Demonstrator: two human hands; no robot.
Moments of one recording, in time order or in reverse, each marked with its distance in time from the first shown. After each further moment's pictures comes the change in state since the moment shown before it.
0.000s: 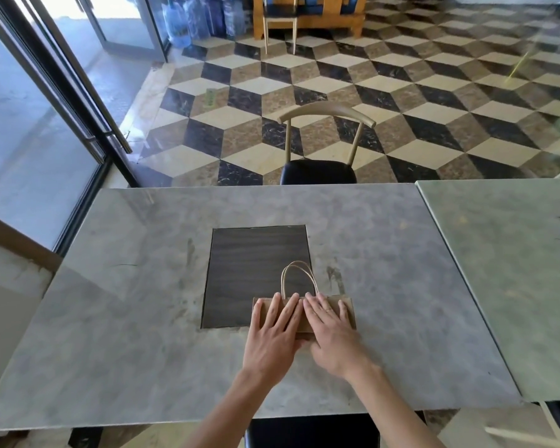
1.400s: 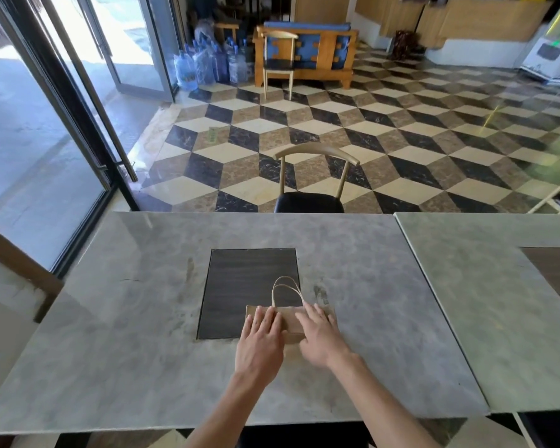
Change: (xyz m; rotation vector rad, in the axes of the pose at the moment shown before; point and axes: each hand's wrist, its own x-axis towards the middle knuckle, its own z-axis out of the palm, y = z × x) left_hand -0.018 0.021 -0.039 -0.110 -0.053 -0.199; right_hand -0.014 -0.019 -0.047 0.044 -0.135 0.164
